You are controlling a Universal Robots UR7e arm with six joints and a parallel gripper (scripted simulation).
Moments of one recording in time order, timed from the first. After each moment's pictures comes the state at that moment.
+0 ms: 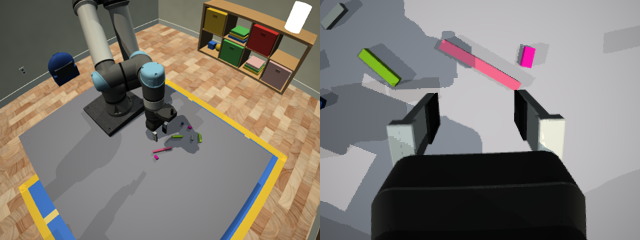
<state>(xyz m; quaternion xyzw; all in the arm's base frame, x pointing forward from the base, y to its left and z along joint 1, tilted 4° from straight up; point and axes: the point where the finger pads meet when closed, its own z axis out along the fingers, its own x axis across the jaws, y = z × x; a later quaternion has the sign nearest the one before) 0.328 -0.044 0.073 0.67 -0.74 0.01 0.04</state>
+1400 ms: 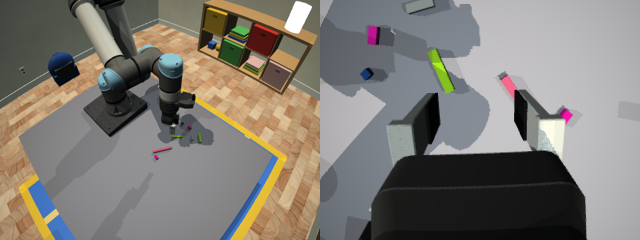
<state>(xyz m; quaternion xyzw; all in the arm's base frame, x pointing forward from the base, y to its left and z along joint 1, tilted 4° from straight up) 0.363 0.014 0.091 0.81 -0.58 0.00 0.04</state>
